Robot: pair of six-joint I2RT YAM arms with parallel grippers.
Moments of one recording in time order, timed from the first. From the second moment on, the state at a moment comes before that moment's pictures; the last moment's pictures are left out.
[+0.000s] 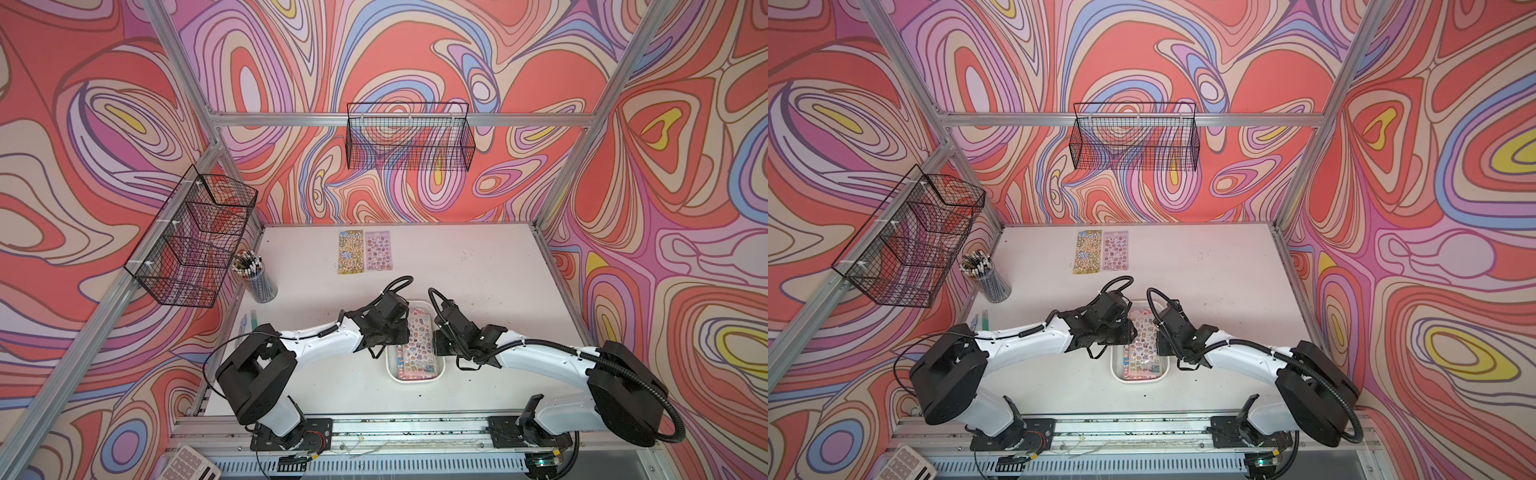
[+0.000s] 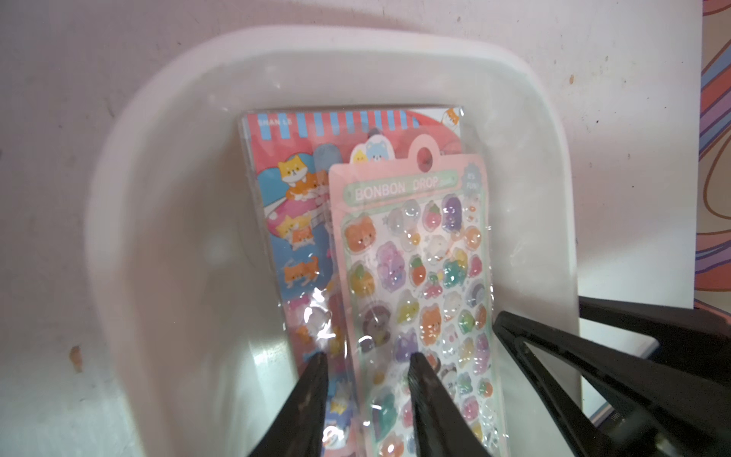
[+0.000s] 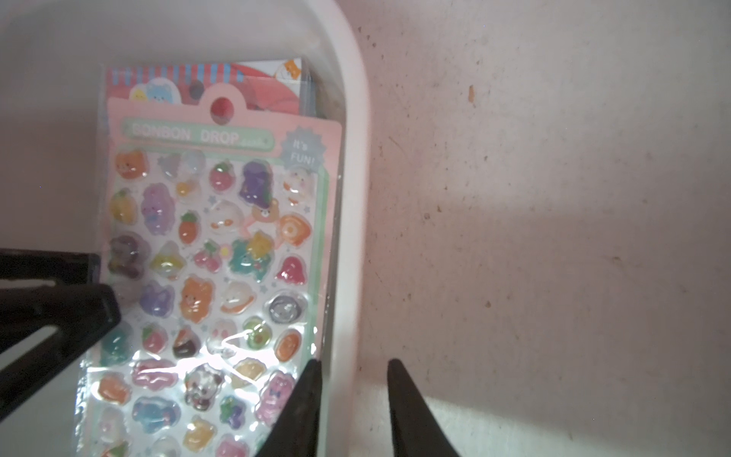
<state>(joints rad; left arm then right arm) -0.83 1.57 0.87 -0.26 0.06 -0.83 0.80 1.37 0.66 -0.32 0.13 0.69</state>
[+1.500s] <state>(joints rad) -0.72 1.39 0.98 -0.29 0.12 -0.74 0.80 1.35 0.68 -0.34 0.12 0.69</state>
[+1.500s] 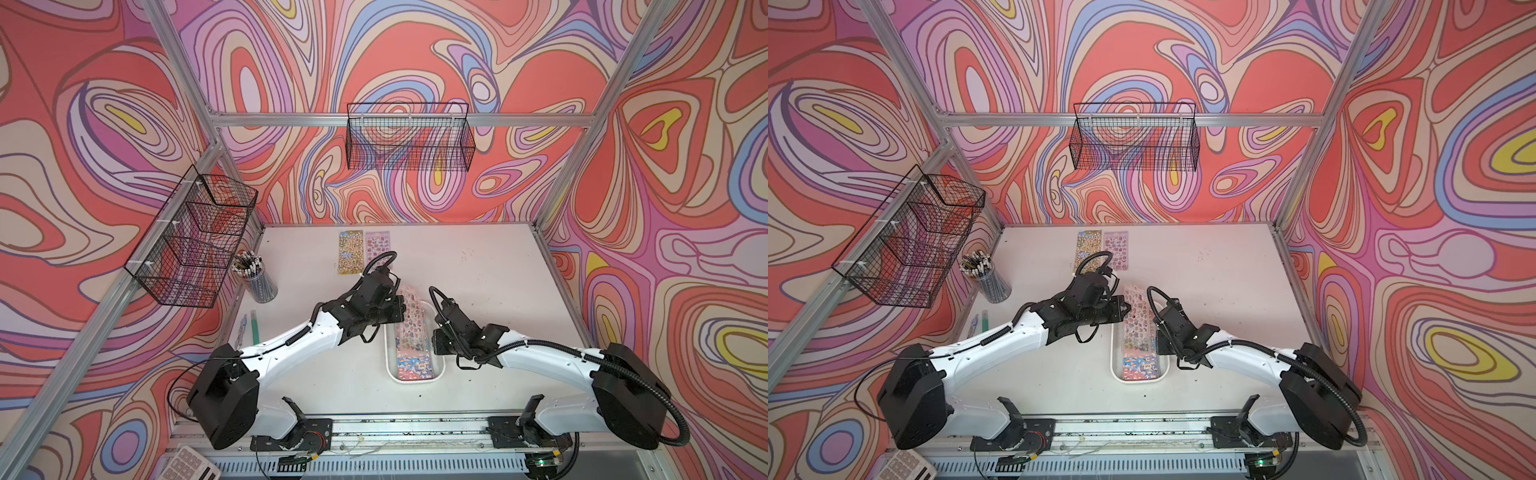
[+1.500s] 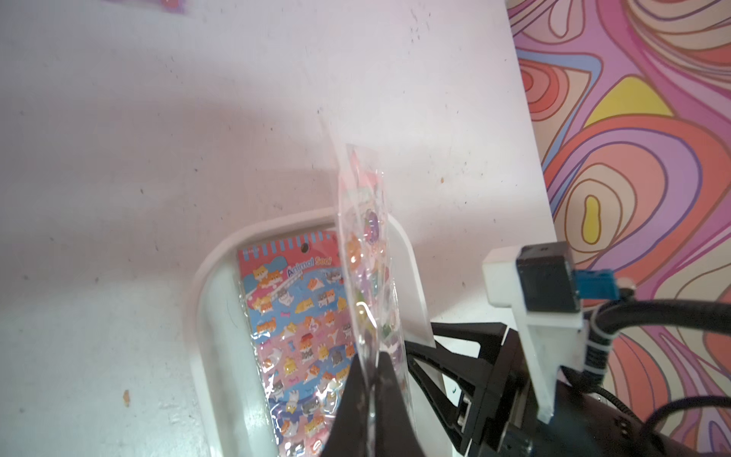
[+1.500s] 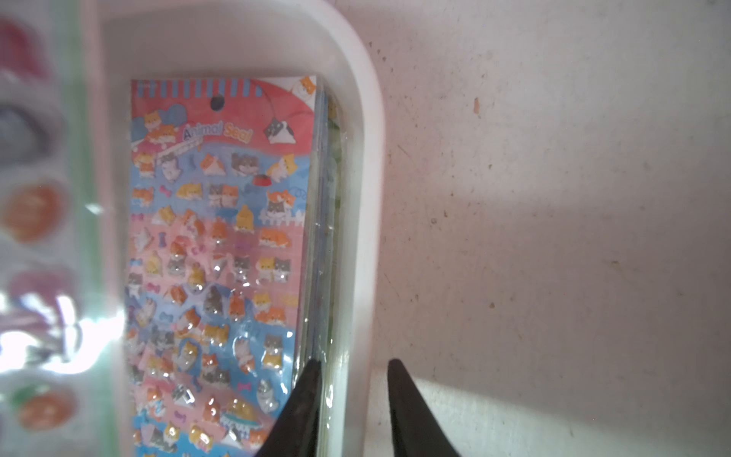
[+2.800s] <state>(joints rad) -0.31 2.24 1.88 -0.23 0.59 -0.58 0.80 1.35 0.65 -0.28 0.07 0.67</state>
